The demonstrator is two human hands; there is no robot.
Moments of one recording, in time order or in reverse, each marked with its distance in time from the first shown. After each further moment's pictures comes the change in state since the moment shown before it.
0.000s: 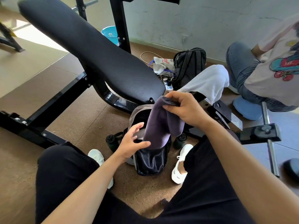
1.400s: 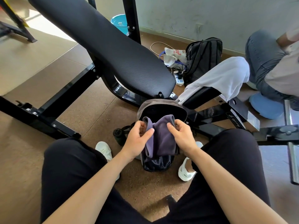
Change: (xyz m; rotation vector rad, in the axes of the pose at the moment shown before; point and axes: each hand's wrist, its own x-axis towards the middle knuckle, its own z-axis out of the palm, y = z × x) left_hand -0.006 0.021 0.012 0.012 0.194 -0.009; right_hand -0.045 0.100 0.107 0.325 0.217 0.560
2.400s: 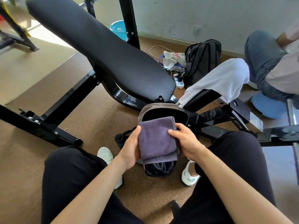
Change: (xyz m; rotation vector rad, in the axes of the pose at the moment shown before) left_hand 0.002 -0.001 -0.012 -0.583 -0.168 -0.520; right_hand 0.004 -0.010 -0.007 0.388 -0.166 0.237
